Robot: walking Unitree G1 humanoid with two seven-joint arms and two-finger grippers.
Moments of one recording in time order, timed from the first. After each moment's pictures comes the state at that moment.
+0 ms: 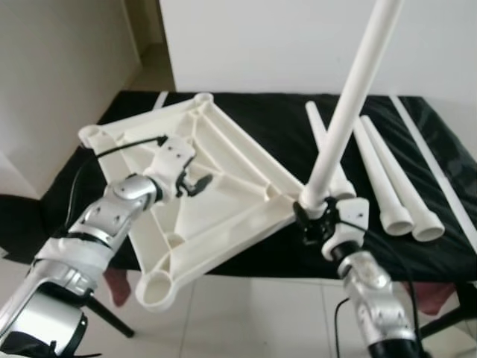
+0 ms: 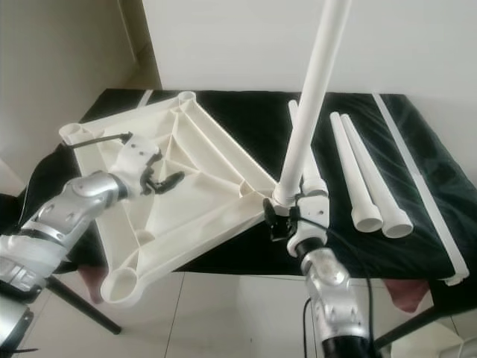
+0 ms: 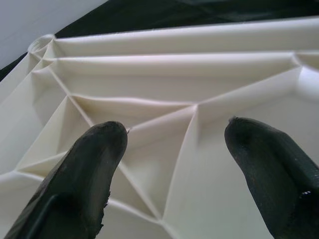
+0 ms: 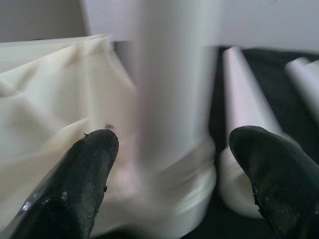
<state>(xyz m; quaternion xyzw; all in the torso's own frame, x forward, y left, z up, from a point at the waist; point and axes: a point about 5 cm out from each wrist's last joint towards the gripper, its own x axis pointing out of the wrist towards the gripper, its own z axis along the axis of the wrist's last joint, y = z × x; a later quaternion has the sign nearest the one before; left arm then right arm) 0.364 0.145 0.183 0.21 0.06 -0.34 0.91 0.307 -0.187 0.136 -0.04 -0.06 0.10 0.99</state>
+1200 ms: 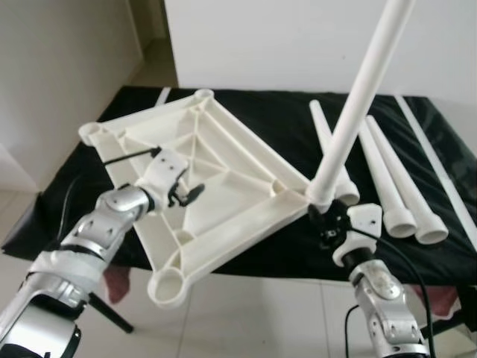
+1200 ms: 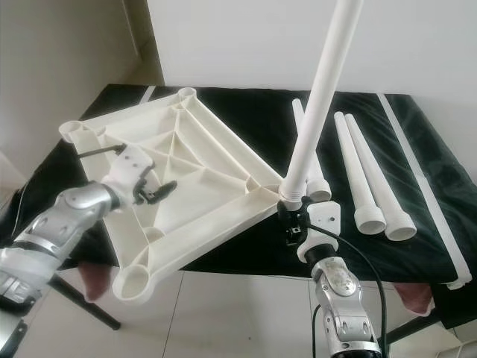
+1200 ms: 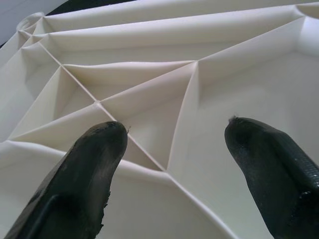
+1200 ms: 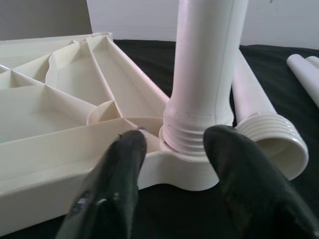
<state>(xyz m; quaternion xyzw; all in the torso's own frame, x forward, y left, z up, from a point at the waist) 0.354 0.150 0.168 0.22 0.06 -0.34 0.91 0.271 -0.175 0.125 -0.03 -0.07 0.10 0.99</state>
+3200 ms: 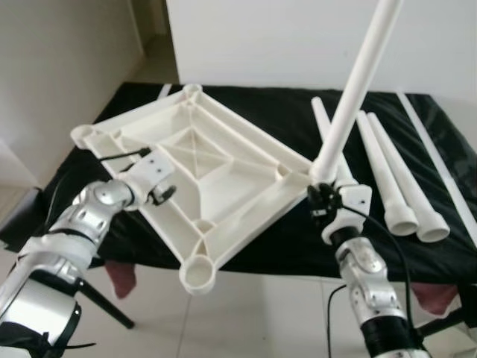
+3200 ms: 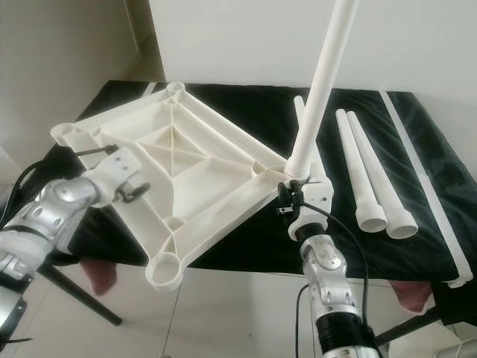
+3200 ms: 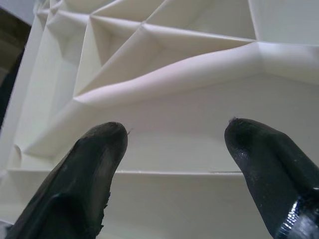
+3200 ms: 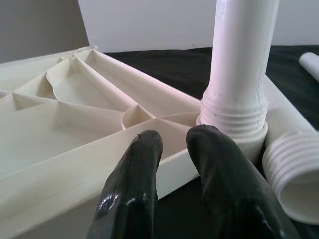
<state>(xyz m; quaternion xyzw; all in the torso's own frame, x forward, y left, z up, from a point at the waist) 0.376 0.188 0.165 0.40 0.10 -0.28 0.86 0.303 -0.162 0.121 0.02 -0.08 0.07 0.99</state>
